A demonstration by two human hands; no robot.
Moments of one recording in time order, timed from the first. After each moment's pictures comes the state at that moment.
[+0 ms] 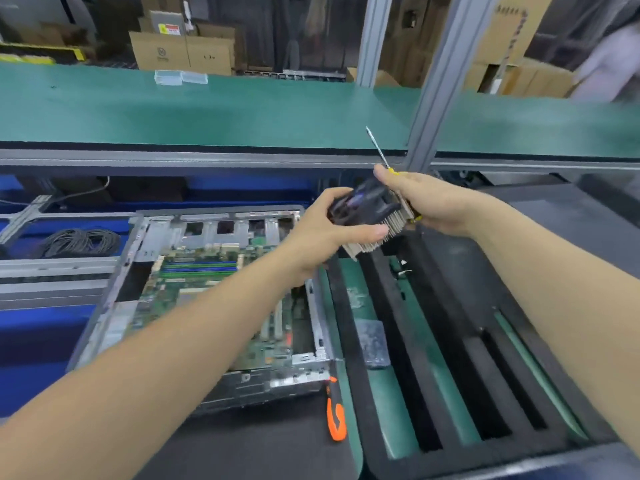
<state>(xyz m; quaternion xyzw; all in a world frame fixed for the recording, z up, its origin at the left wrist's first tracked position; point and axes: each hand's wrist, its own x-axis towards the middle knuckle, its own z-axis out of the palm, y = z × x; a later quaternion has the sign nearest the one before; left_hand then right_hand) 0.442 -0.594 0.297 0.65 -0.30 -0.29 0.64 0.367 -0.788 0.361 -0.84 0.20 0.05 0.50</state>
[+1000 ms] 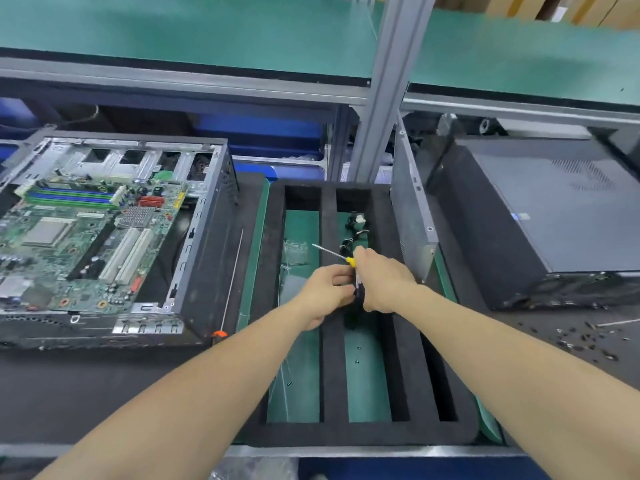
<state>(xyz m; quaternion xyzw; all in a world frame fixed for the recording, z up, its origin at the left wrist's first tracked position) 0.314 -0.777 0.086 0.68 -0.10 -0.41 0.60 0.271 -0.919 0.128 -0.98 0.11 0.16 0.00</state>
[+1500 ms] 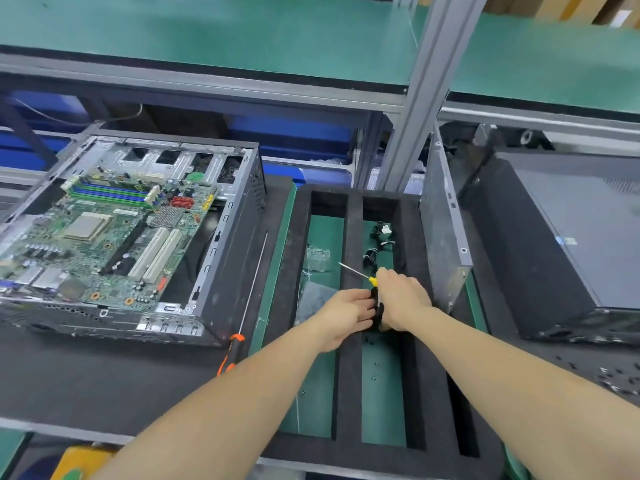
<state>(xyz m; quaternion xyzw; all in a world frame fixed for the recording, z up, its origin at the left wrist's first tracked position) 0.305 -0.775 0.081 0.62 -0.01 -0.46 0.63 0.285 -0.928 0.083 -0.98 0.12 0.16 0.00</state>
